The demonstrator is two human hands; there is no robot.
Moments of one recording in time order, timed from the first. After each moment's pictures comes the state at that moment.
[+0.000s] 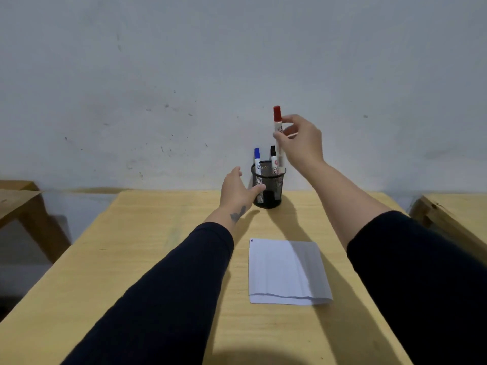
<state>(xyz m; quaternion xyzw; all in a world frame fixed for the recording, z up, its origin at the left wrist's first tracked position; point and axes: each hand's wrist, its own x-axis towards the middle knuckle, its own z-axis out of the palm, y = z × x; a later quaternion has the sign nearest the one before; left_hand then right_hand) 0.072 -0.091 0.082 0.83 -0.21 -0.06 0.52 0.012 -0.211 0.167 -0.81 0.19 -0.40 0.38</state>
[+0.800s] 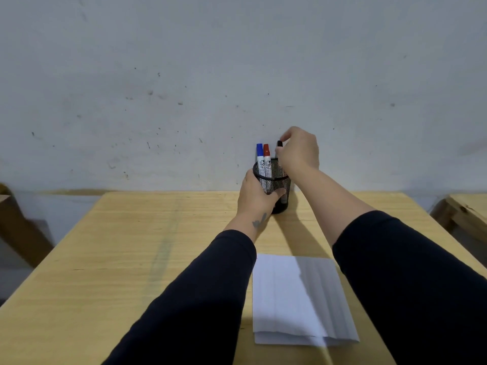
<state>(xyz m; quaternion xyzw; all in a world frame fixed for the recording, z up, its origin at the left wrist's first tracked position) 0.101 -0.148 0.044 0.81 -0.23 -0.05 0.54 0.085 -0.244 0.119 -0.85 0.33 -0.31 0.28</state>
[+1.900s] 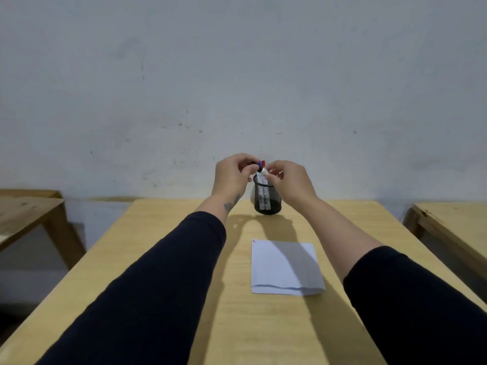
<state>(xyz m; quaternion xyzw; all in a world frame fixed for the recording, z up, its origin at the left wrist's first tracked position) 0.040 -0.056 0.146 0.71 -0.31 0.03 0.63 -0.032 -0.174 0.138 -0.88 0.17 -0.29 0.33</state>
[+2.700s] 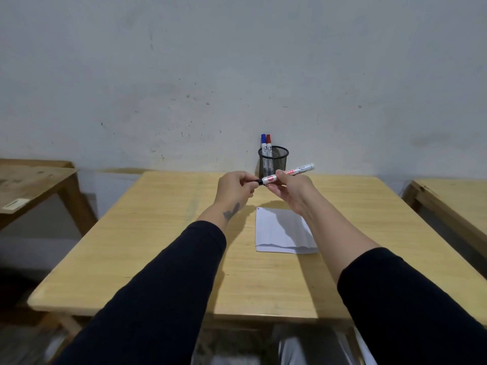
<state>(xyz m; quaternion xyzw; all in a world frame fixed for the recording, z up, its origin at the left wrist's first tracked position) 0.006 -0.020 0.078 0.78 -0.23 -0.05 0.57 -0.057 -0.148 0.086 -0.51 0.25 -0.20 0.80</state>
